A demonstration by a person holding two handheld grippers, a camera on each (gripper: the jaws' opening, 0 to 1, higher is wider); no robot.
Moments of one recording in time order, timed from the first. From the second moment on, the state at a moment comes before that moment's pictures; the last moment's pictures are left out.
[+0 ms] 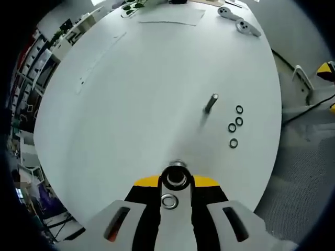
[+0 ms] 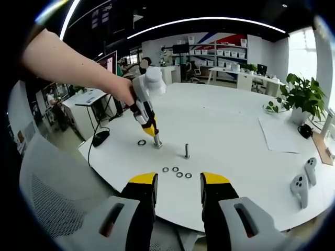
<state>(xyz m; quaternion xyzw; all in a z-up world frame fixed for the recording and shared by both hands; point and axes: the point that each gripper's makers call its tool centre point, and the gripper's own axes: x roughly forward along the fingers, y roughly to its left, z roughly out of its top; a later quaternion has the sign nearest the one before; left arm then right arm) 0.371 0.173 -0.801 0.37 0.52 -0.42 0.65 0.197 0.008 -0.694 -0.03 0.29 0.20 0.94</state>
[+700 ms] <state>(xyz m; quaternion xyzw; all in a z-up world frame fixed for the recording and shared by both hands) 0.371 0.170 -0.839 0.38 0.54 -0.41 0.63 0.197 0.006 -0.696 -0.03 0.29 0.19 0.94</state>
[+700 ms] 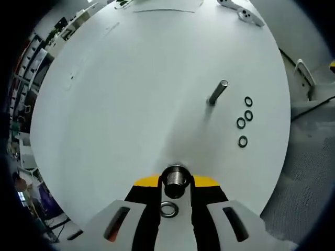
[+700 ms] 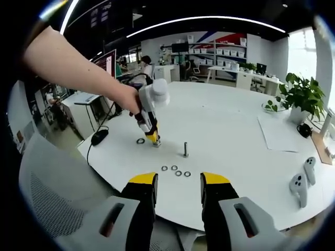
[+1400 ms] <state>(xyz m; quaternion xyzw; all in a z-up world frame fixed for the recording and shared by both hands) 0.370 0.170 -0.852 0.36 0.54 -0.40 0.65 0.195 0.006 -0.701 -0.04 0.31 0.19 0.93</state>
